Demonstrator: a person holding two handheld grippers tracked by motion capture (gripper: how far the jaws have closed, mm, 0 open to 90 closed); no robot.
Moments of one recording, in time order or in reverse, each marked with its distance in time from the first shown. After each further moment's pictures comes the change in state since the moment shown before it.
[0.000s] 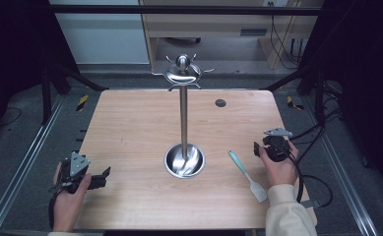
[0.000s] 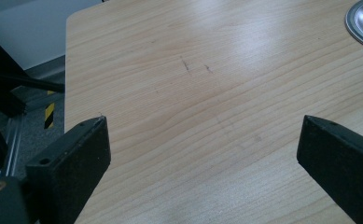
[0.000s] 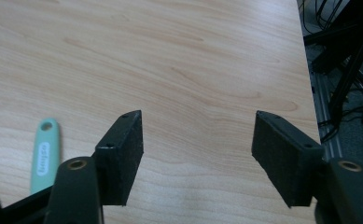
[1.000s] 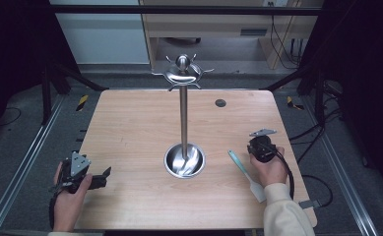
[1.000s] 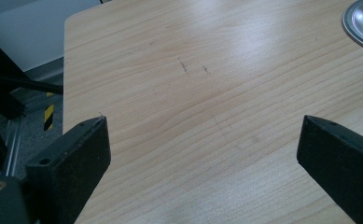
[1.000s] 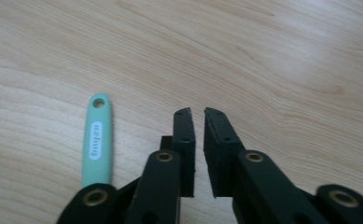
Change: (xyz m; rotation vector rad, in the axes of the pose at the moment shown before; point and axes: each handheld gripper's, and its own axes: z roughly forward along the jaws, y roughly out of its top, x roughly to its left) left arm -0.001 0.001 0.000 -0.001 -0.005 0.009; right arm 0.028 0.005 0.020 0.115 0.146 -0.057
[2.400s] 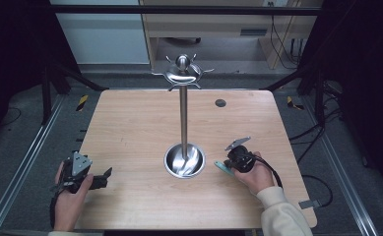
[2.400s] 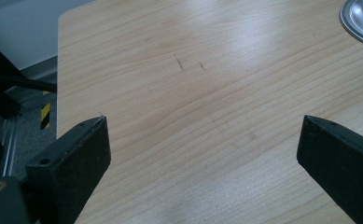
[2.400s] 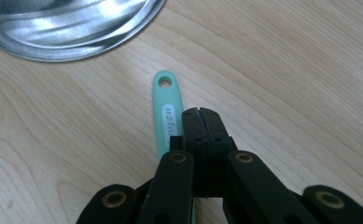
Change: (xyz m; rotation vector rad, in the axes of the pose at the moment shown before) left arm -0.001 0.000 0.003 0.014 -0.011 0.006; right arm 0.062 -0.001 0.006 0.117 0.325 -0.238
